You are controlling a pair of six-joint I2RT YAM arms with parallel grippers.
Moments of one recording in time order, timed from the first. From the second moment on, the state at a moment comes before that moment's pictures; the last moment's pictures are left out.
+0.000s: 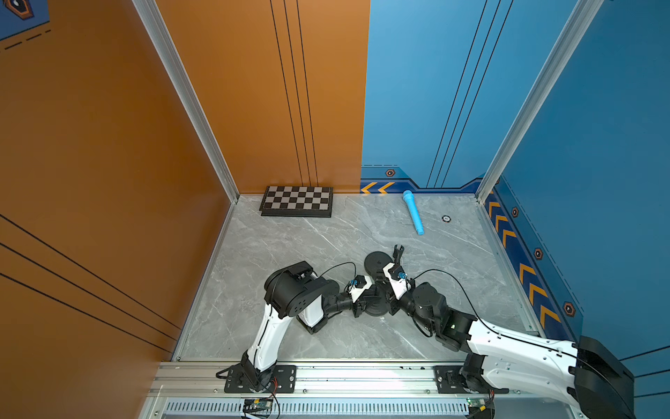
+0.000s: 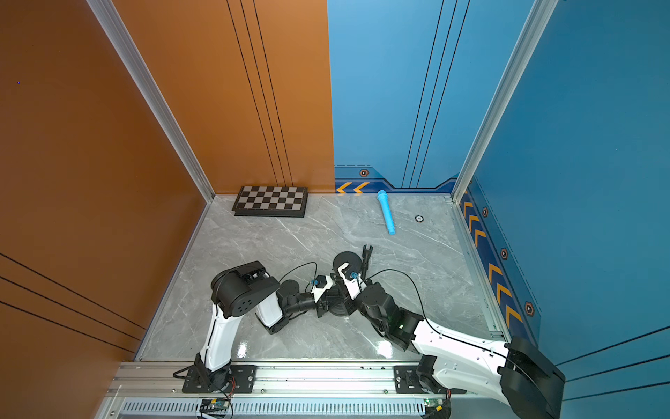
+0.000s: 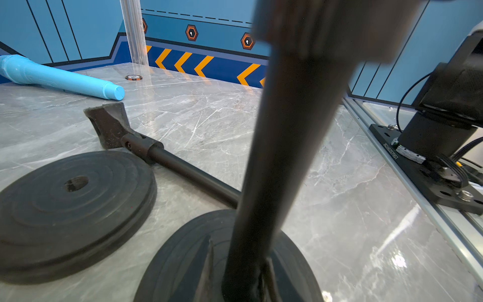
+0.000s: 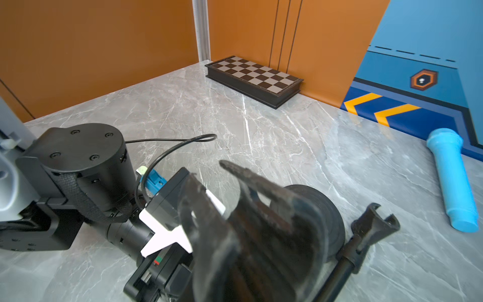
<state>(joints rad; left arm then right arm) -0.76 2.16 0.49 1.52 0.54 -0.05 0.99 1.02 0.39 0.33 0.32 0.09</state>
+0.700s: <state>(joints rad) -0.77 2.15 0.49 1.52 0.52 -0.05 0.71 0.94 0.53 -0.01 -0.21 0.00</state>
